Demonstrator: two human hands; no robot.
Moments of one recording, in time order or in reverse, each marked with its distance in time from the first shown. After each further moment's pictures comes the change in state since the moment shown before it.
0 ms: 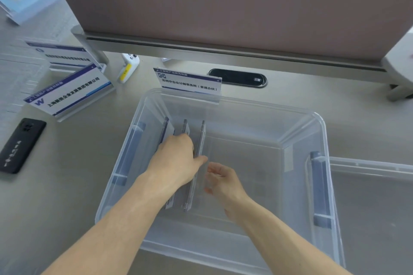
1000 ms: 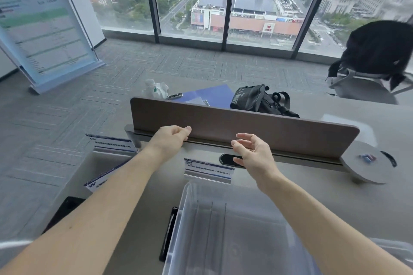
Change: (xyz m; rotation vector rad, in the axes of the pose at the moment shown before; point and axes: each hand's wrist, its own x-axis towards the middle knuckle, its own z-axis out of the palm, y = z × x) left_hand 0.044 -0.038 -0.262 -0.792 0.139 0.053; right_hand -0.077 -0.286 0.002 0.015 0.275 -0.530
